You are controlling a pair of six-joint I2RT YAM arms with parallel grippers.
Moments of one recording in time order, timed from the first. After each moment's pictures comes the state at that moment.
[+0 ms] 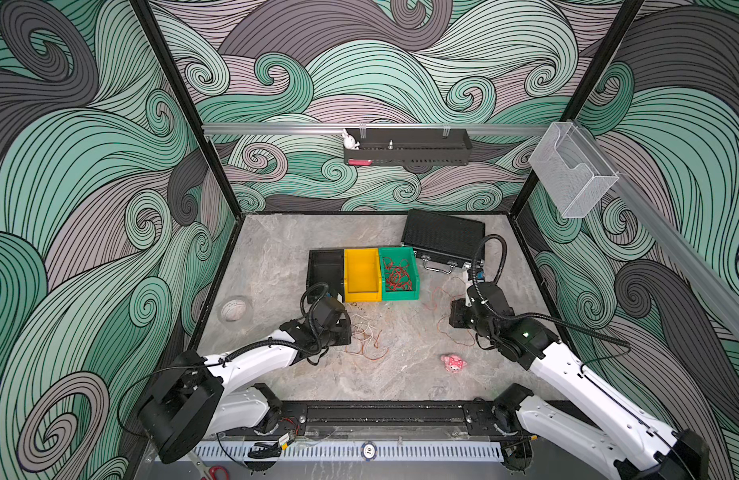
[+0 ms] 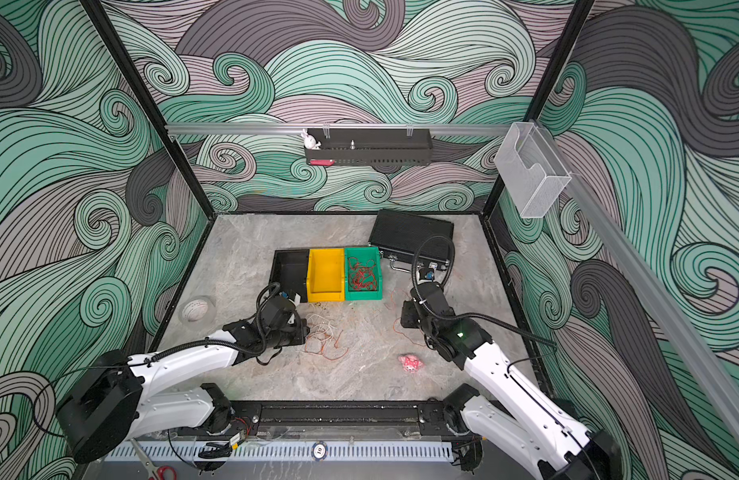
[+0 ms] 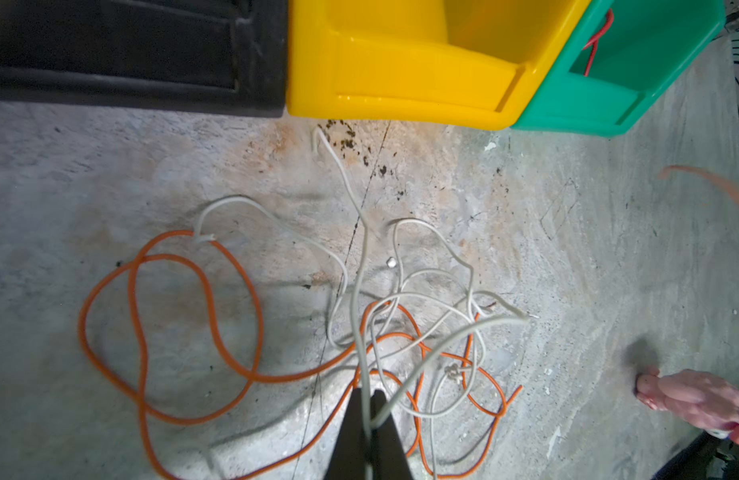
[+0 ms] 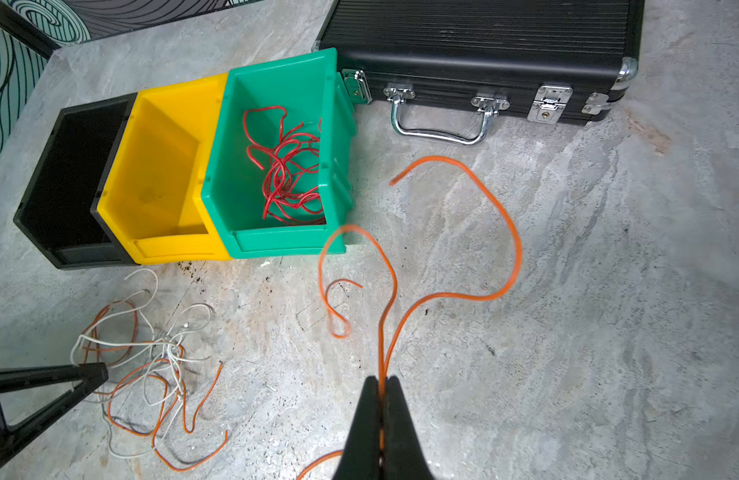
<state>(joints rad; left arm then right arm) -0.70 1.21 0.49 -0.20 0.02 -0.73 0.58 0.86 0.70 -0.62 0.19 0.46</state>
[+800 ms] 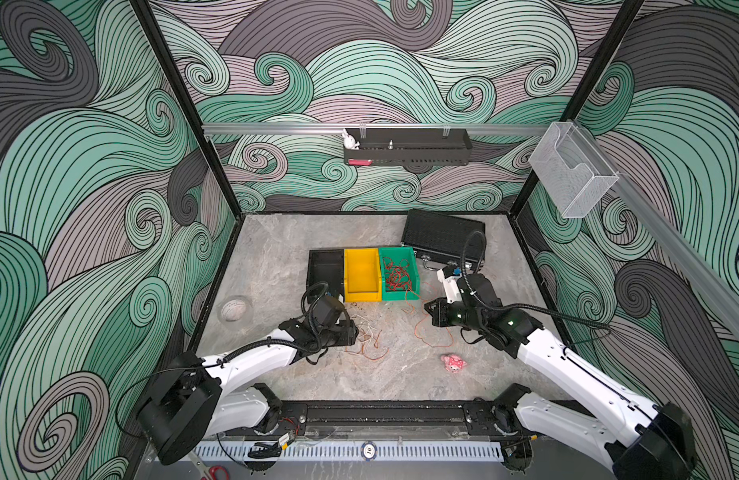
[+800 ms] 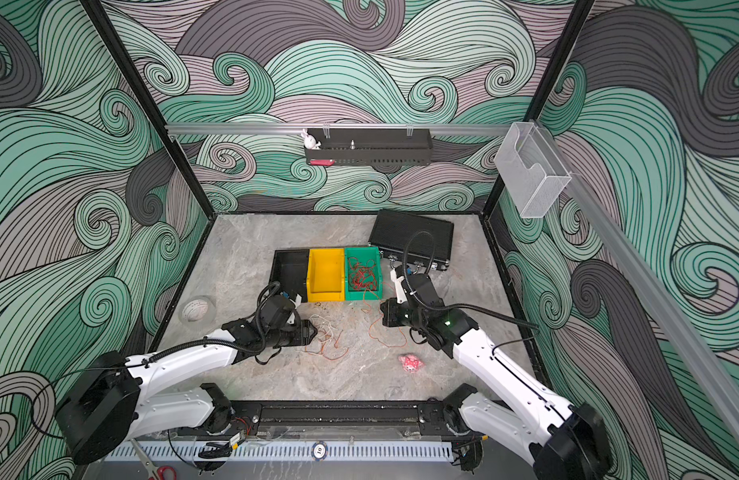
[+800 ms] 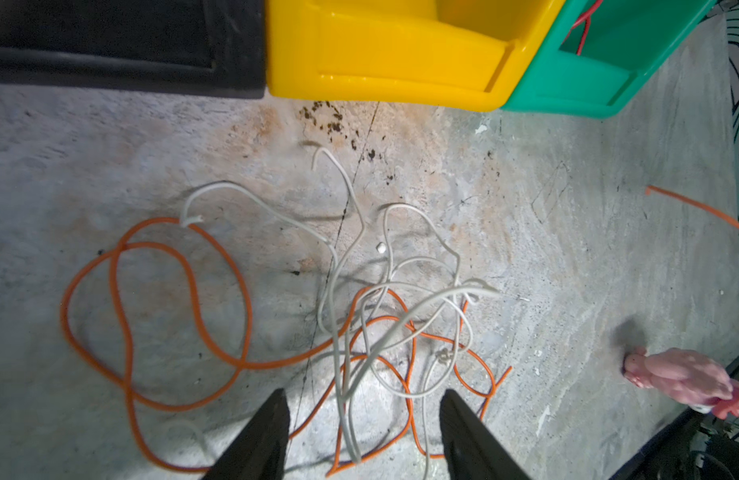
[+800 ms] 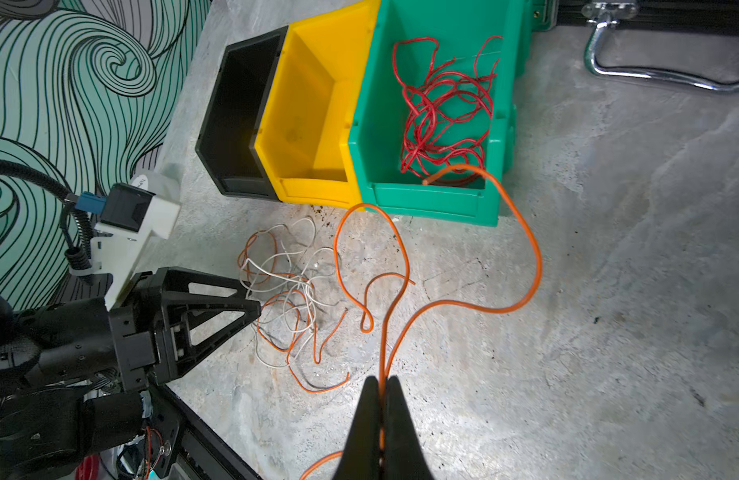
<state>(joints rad) -0.70 1.19 0.51 -0.25 0.06 -0.71 0.61 1.02 0.75 -0.47 -0.17 0.49</state>
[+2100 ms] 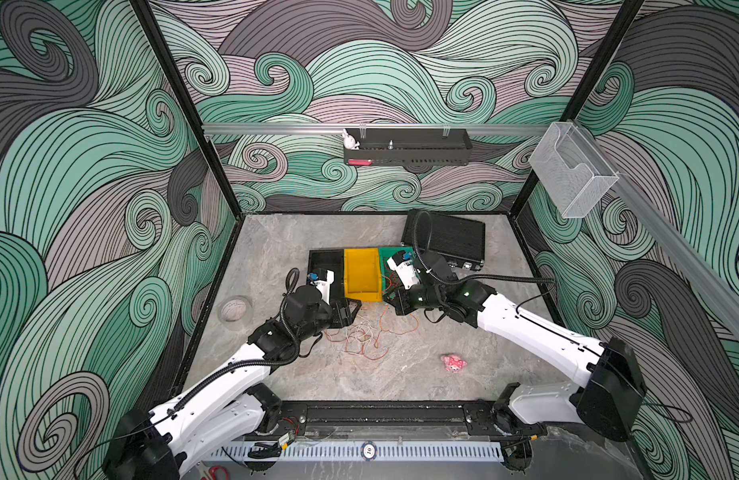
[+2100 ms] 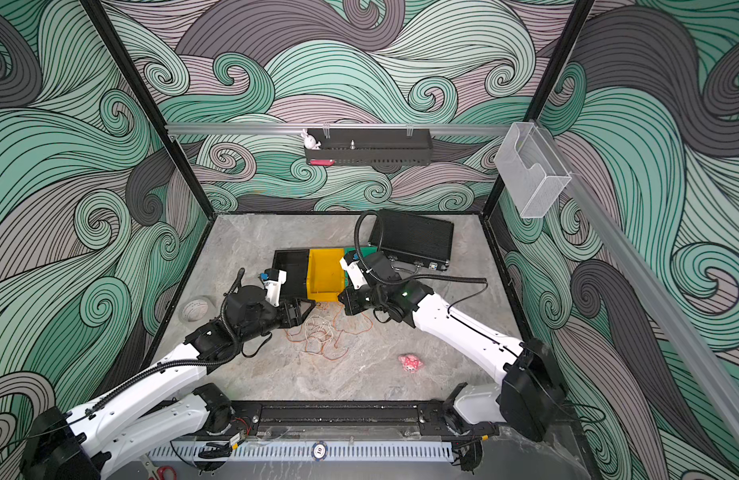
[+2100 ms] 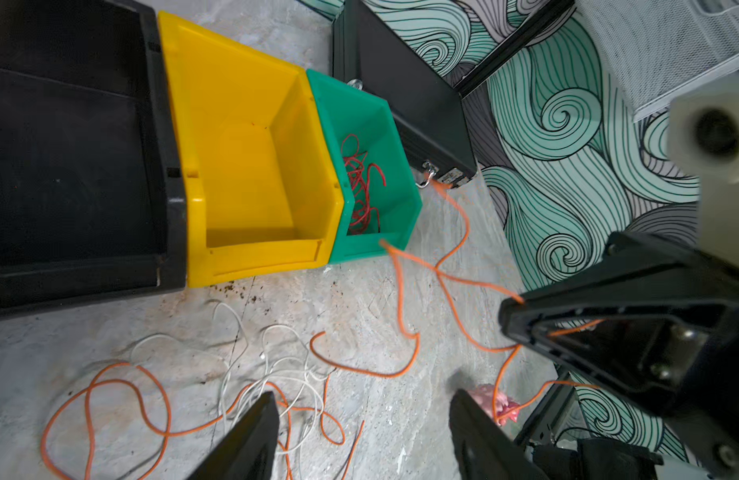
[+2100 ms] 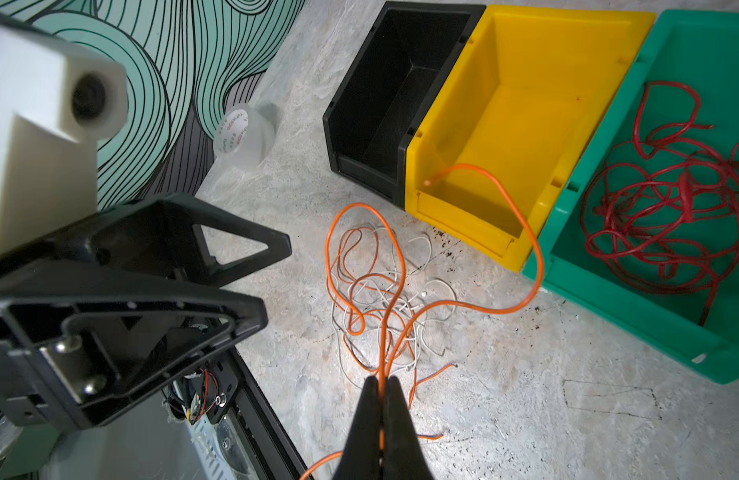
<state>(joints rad) -0.63 0.91 0.57 -0.14 0.14 -0.70 0.77 1.35 1.03 -0.42 -0.29 0.36</state>
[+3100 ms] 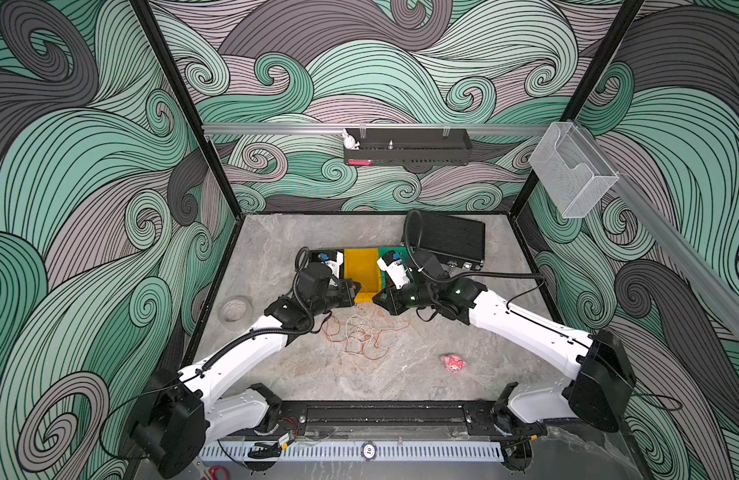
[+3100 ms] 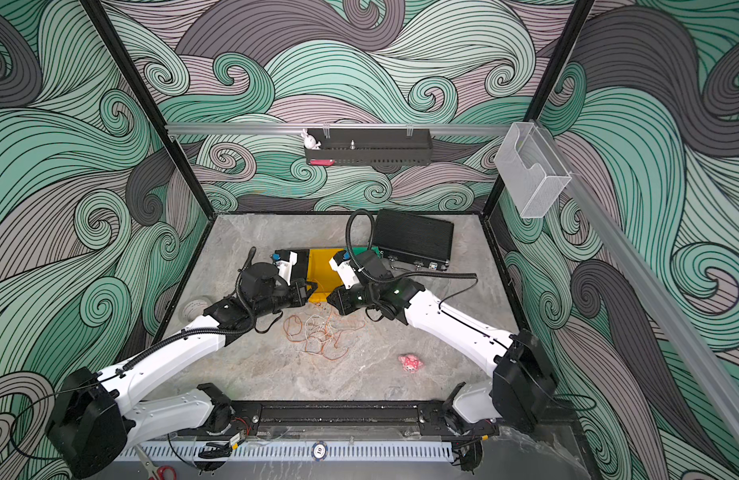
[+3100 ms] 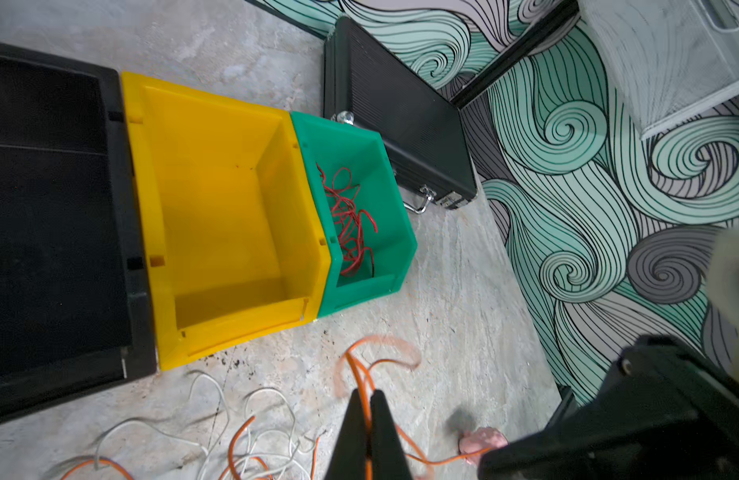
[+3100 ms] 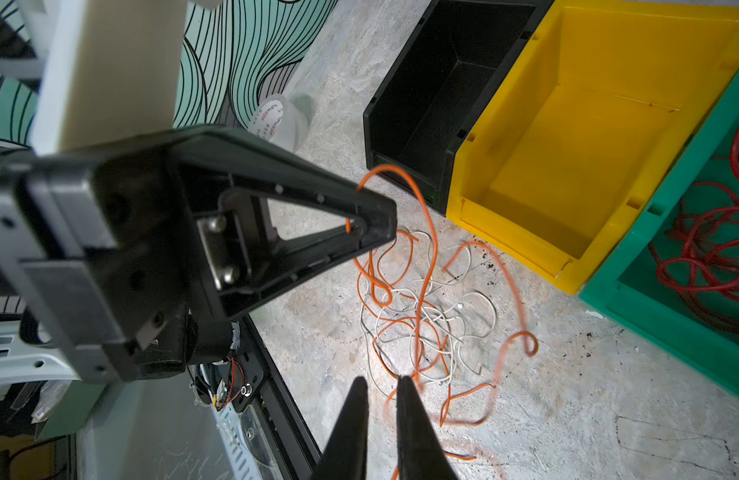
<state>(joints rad) -0.55 1.16 0.74 -0.11 0.18 -0.65 0.80 1.41 1.09 -0.40 -0.34 0.37</state>
